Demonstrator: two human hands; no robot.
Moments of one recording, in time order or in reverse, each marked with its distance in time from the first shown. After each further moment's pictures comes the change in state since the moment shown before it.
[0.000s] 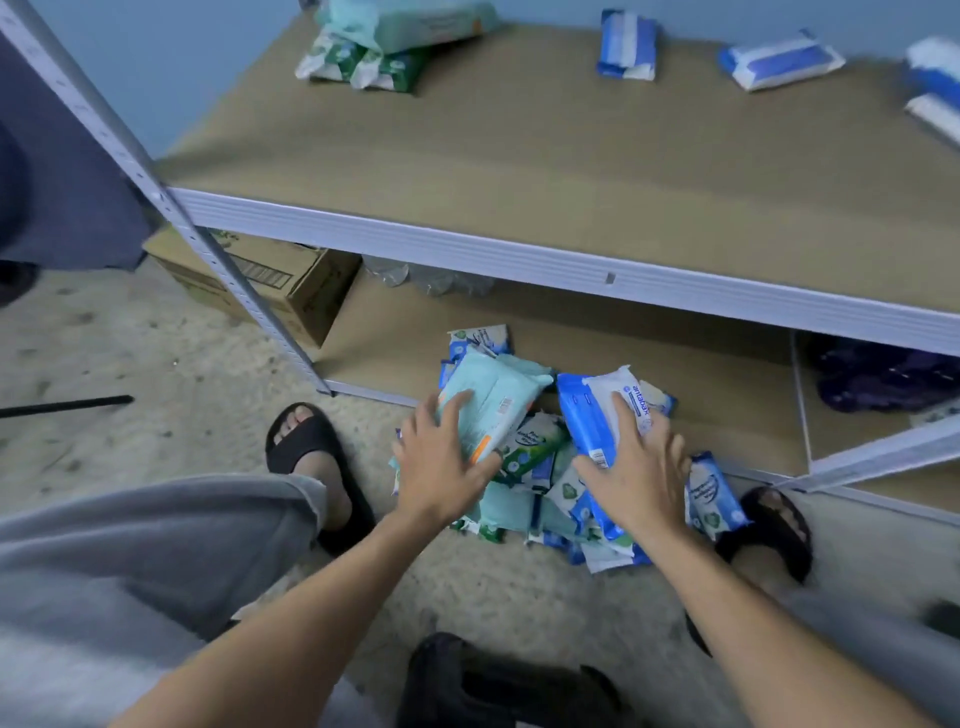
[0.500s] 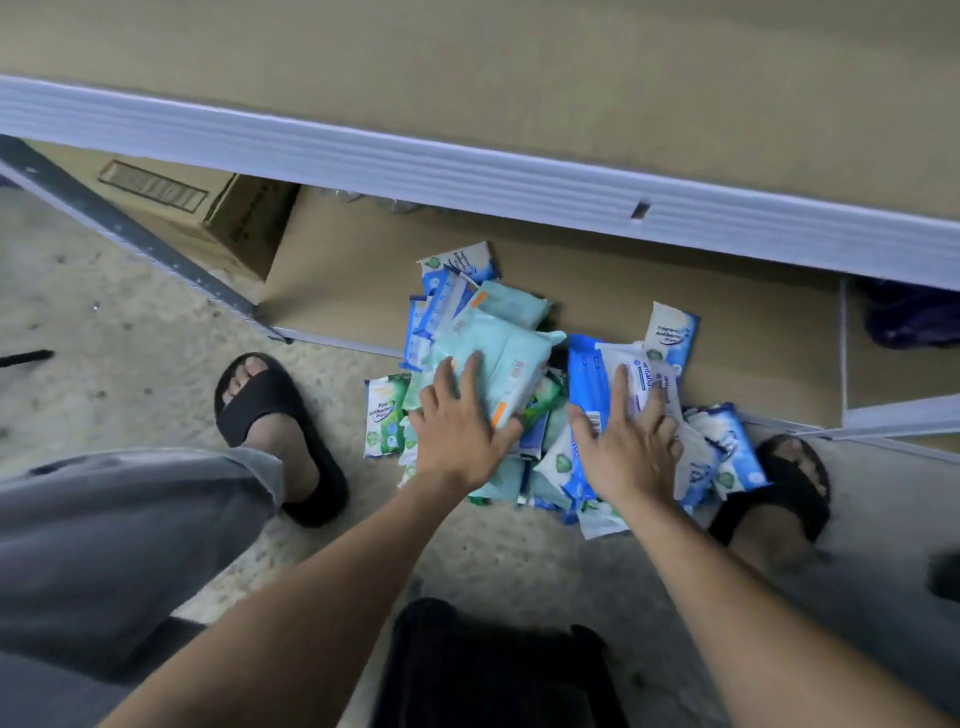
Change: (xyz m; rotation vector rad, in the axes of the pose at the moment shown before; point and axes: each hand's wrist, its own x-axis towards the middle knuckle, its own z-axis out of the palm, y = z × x) left_hand 0.043 -0.010 0.097 0.135 -0.203 -0.092; right_hand 0.040 0.021 0.092 -0.066 -0.209 0.180
